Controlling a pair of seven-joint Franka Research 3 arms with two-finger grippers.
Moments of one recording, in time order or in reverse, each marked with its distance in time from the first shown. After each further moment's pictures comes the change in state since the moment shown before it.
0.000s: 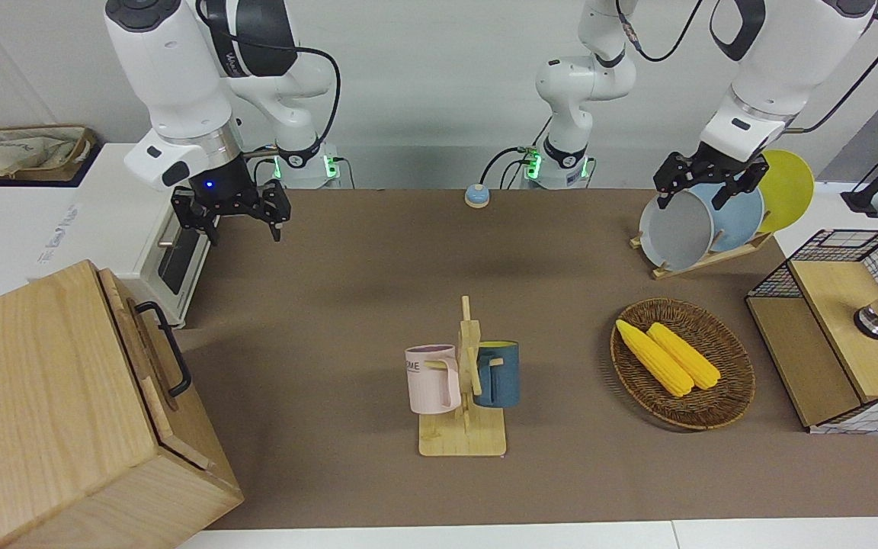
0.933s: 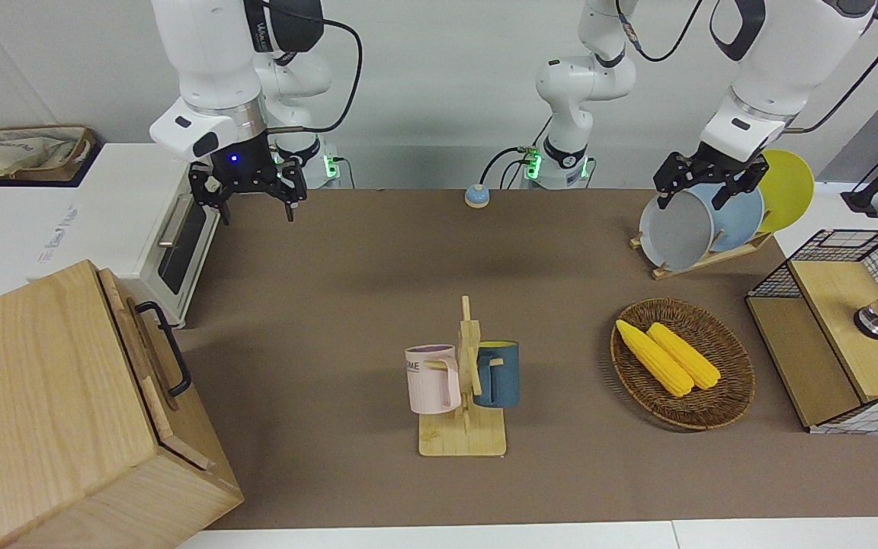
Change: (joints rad) left arm 0.000 0.000 0.000 0.000 0.000 0.000 0.000; right arm 0.073 -0.039 0.010 0.012 -0.094 -0.060 0.035
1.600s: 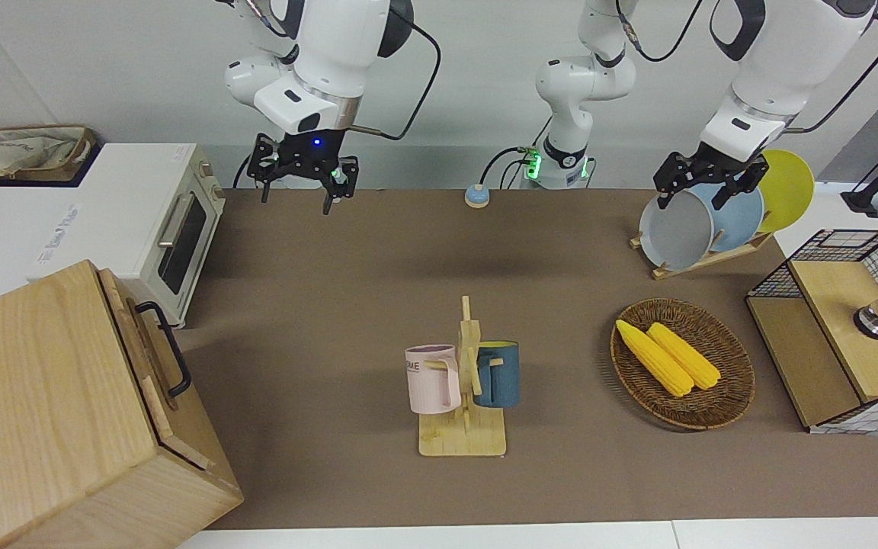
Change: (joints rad) left arm 0.000 0.000 0.000 0.000 0.000 0.000 0.000; right arm 0.234 0.012 0.015 -0.012 -0.352 -0.076 0.251
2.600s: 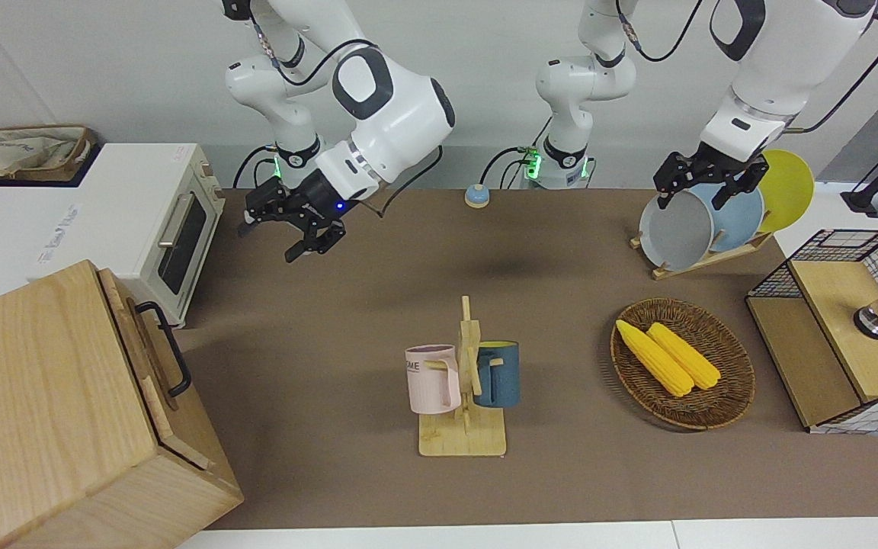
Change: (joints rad) left arm 0.000 0.000 0.000 0.000 0.000 0.000 0.000; right arm 0.049 0.113 0.021 -0.141 -0.561 0.061 0.039
